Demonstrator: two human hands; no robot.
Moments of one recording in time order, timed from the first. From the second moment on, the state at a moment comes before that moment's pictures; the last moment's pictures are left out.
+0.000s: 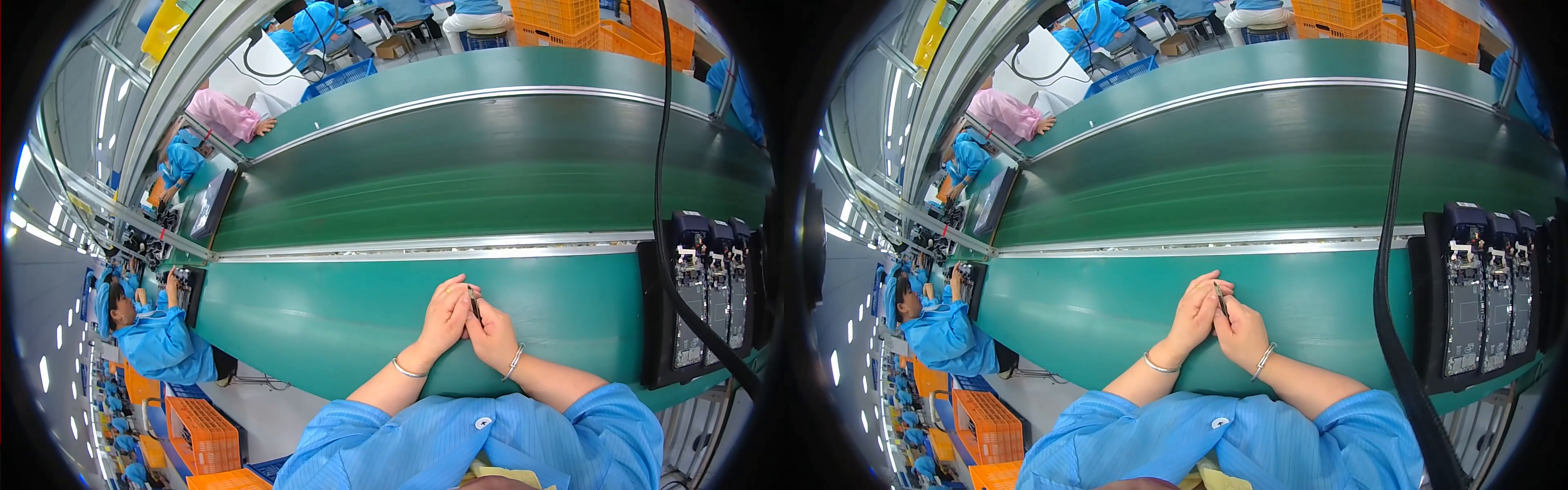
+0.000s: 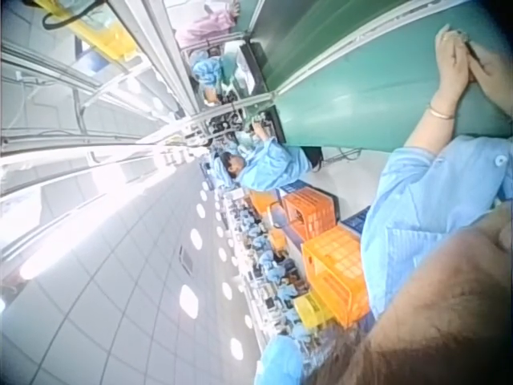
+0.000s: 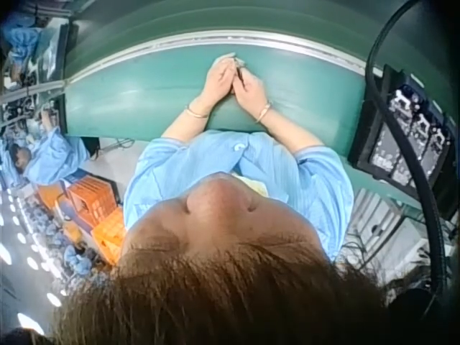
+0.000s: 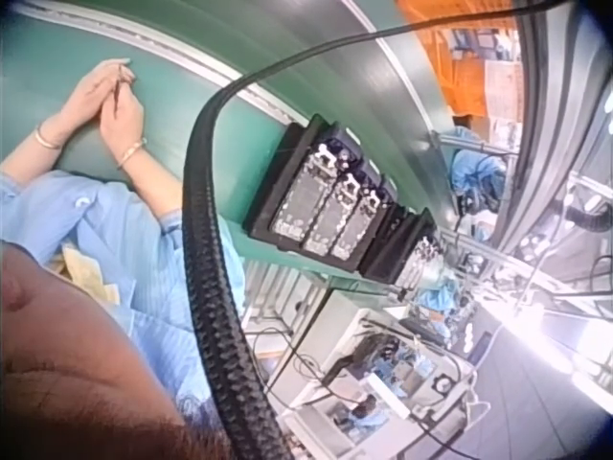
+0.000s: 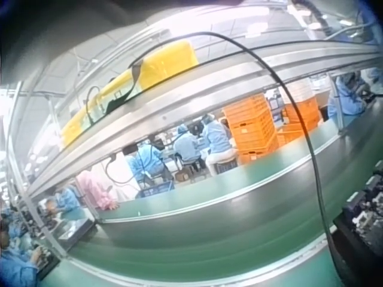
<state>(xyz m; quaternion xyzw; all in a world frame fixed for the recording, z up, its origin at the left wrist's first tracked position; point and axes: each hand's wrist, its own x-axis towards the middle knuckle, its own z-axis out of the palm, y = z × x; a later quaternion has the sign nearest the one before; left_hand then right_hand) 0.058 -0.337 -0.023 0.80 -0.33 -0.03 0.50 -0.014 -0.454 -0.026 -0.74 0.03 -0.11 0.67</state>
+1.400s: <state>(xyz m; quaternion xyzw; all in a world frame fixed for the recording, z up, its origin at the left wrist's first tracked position) 0.059 -0.336 -0.024 0.80 -0.34 -0.02 0.50 -0.014 -0.454 -0.024 -0.73 0.02 -0.13 0.67</state>
